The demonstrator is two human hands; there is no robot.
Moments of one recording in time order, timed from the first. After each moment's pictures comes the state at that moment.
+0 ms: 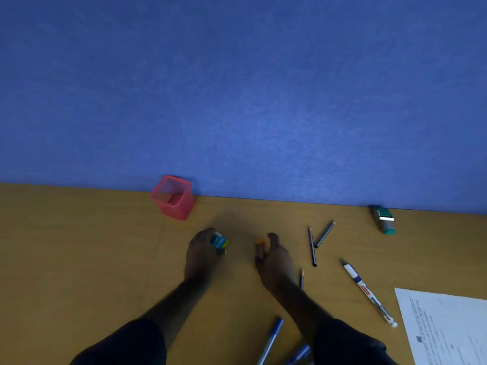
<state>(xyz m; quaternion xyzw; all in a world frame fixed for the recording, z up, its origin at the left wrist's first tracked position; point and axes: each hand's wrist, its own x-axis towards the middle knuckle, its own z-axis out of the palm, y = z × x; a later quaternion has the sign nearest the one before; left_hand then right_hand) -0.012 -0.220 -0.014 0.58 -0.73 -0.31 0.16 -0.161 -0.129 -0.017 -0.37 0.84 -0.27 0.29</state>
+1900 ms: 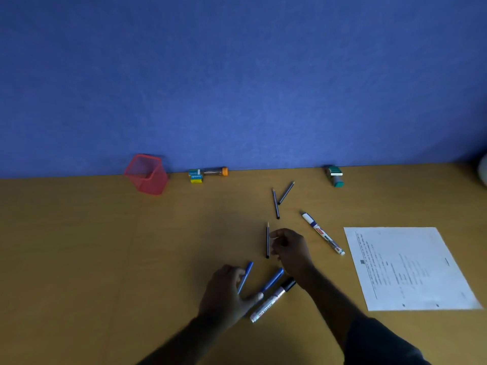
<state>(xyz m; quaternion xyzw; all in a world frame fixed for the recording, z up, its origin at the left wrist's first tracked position) -0.001 -0.028 -0.008 0.43 -0.84 -0.34 0.02 -0.201 0.006 0.005 -0.25 0.80 -0.41 0.36</state>
